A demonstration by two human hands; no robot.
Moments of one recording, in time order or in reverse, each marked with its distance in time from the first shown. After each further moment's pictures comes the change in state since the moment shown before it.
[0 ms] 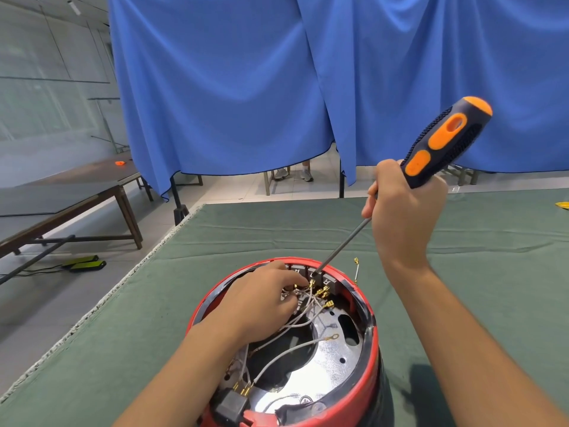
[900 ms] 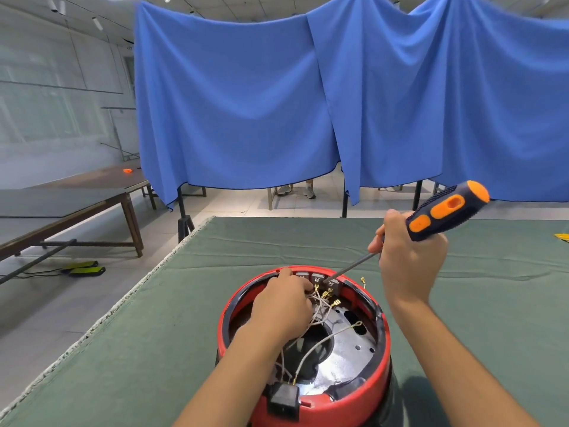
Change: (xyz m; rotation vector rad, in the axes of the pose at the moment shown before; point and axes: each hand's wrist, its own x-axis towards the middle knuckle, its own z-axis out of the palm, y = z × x) left_hand 0.018 0.013 0.010 -0.051 -0.021 -0.299; right_hand -0.019 0.022 -0.012 -0.058 0.018 0.059
